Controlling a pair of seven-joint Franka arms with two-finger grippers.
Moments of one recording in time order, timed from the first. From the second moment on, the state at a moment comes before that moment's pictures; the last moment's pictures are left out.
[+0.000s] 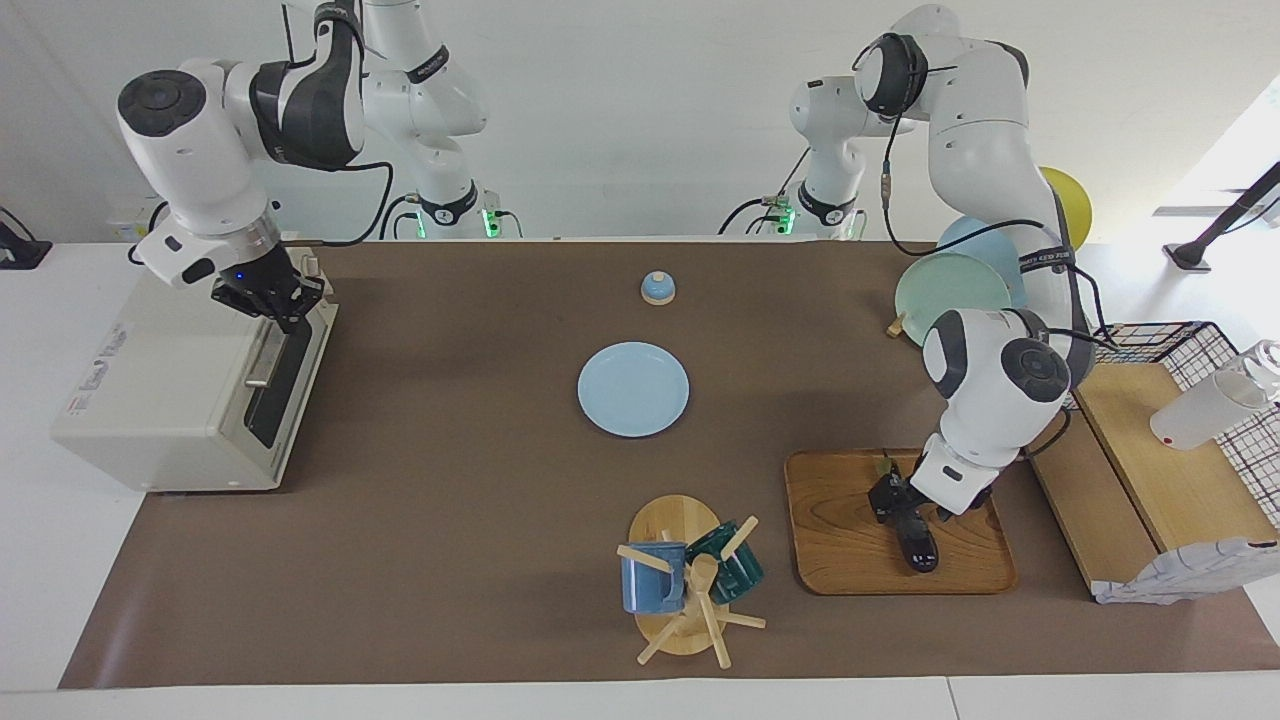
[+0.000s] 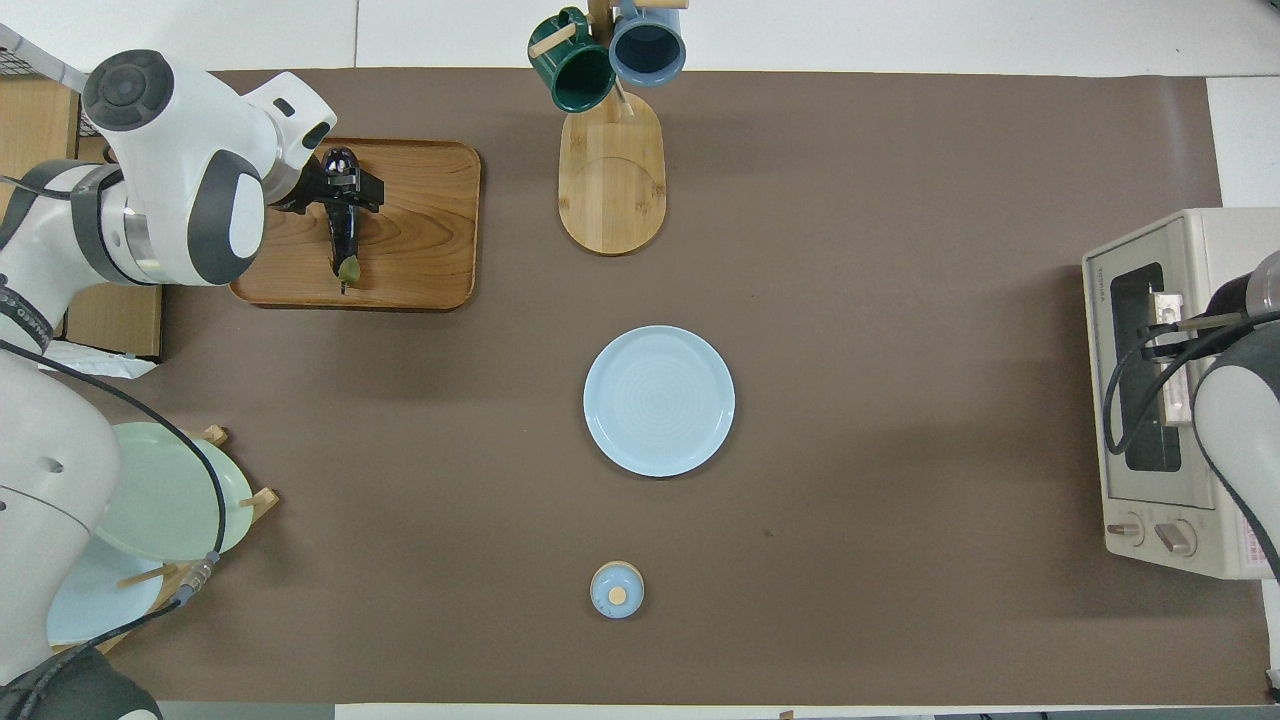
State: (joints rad) left arm -0.06 0.63 -0.11 -1.48 0.04 2.21 -0.09; right arm -0.11 -0.06 0.00 -1.96 -0.18 1.86 -0.15
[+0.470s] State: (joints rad) left arm -0.06 0.63 -0.11 -1.51 0.04 2.23 -0.08; right arm -0.11 -0.06 0.00 -2.02 -0.28 1.92 -0.21
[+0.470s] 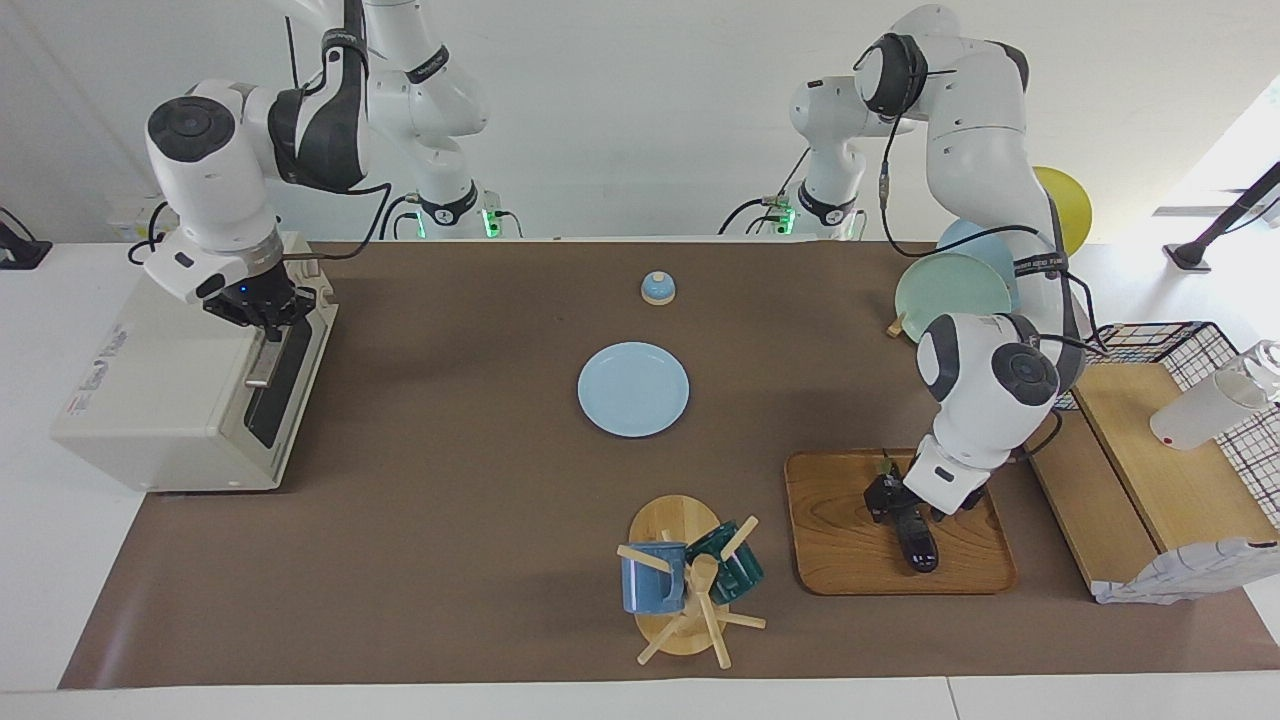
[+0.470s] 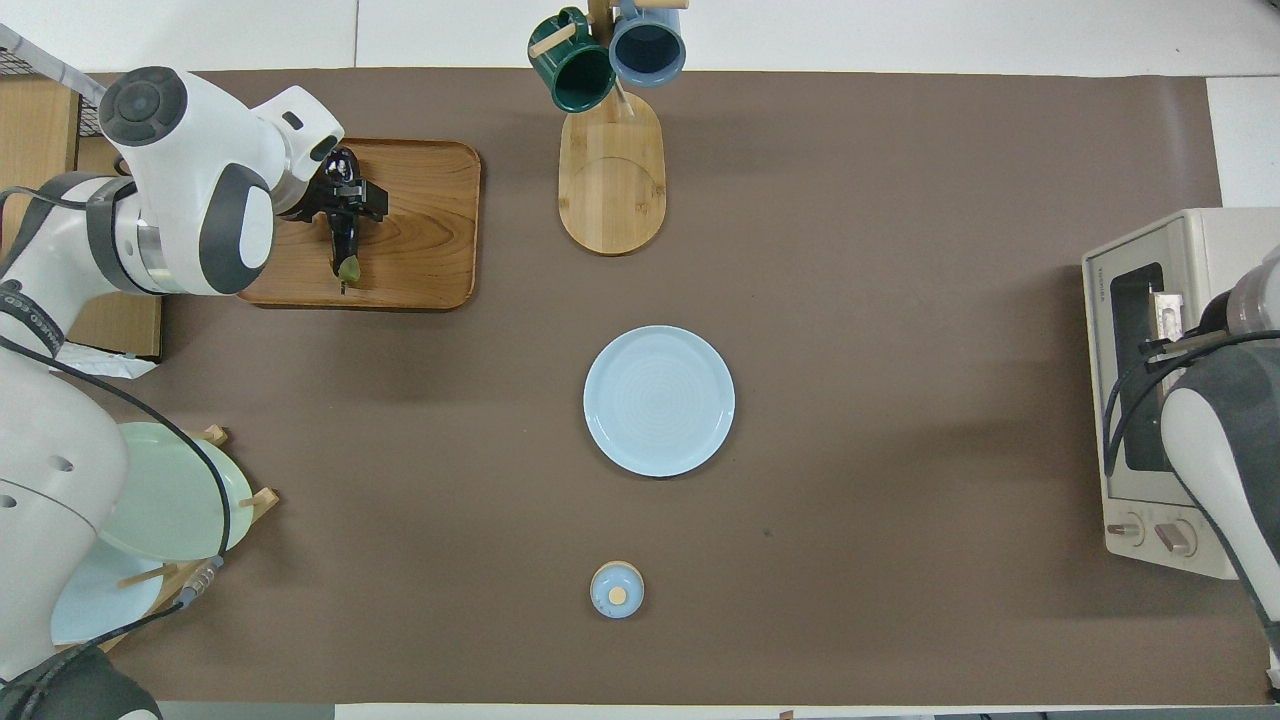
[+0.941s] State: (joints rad) left arm -0.06 0.62 -0.11 -1.49 0.04 2.20 -0.08; right arm -0.08 -0.07 0.01 -2.08 -0.31 1.98 -0.20
